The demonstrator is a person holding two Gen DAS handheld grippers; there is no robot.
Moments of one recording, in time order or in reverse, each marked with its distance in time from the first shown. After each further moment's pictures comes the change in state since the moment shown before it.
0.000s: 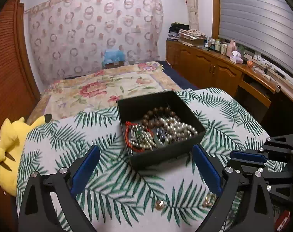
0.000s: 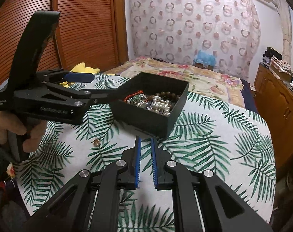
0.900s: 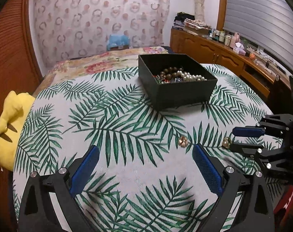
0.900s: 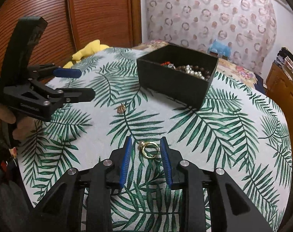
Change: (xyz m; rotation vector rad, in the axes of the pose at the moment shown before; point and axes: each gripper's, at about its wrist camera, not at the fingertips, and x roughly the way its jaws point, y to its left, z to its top) left arm -0.022 0.037 -0.079 -0.046 0.094 -0.009; right arm 0.027 0.036 -0.031 -0.075 0.143 0.060
